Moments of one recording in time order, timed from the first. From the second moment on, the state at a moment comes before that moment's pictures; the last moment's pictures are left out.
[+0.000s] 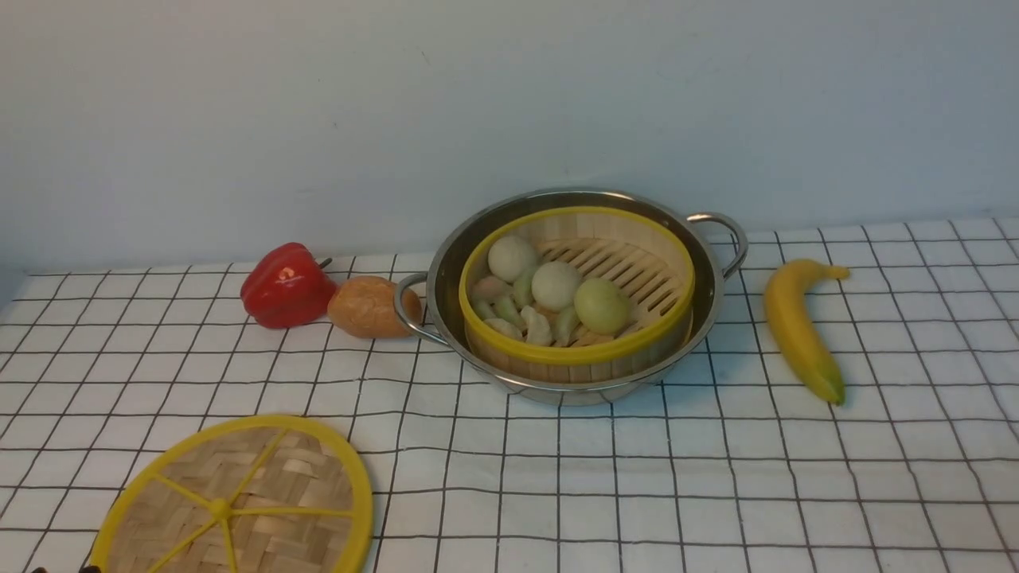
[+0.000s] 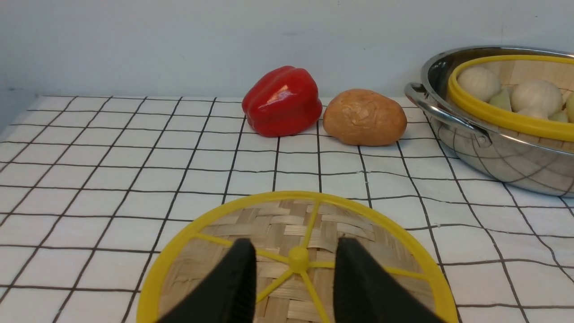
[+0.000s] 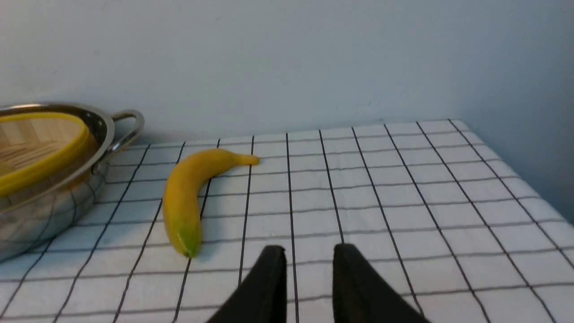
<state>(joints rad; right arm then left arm) -0.12 0.11 -0.02 0.05 0.29 0.11 -0.02 0.00 0.01 -0.04 0.31 -0.01</state>
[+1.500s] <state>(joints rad) -0.12 0.01 0.01 0.17 0.39 0.13 -0.02 0.07 -0.17 -0.30 0.30 -0.24</state>
